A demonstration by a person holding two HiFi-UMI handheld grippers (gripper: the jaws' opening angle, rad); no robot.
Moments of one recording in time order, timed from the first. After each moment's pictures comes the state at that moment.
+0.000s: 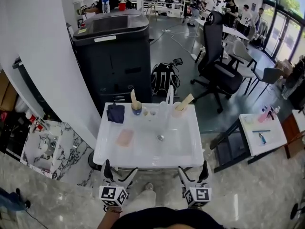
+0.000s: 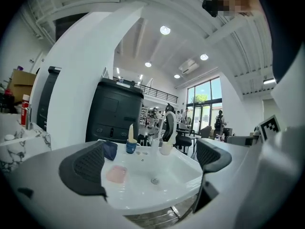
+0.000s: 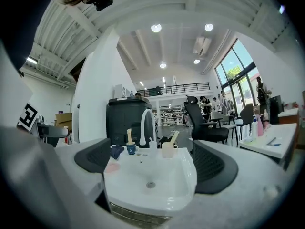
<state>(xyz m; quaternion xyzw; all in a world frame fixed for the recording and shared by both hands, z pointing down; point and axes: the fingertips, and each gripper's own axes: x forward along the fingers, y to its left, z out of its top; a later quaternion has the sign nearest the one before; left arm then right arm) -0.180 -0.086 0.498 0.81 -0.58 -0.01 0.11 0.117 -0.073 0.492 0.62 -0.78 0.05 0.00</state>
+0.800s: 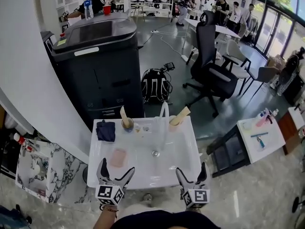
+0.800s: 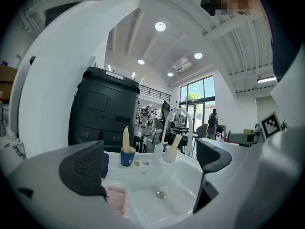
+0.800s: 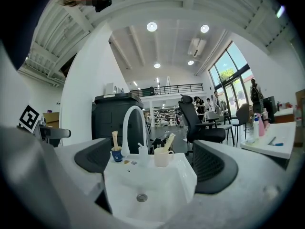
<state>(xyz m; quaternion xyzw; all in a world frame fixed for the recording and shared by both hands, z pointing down) -0.172 -0.230 0.501 0.84 -0.53 0.00 0.10 0.128 -0.183 0.494 0.66 -0.75 0.06 -0.01</state>
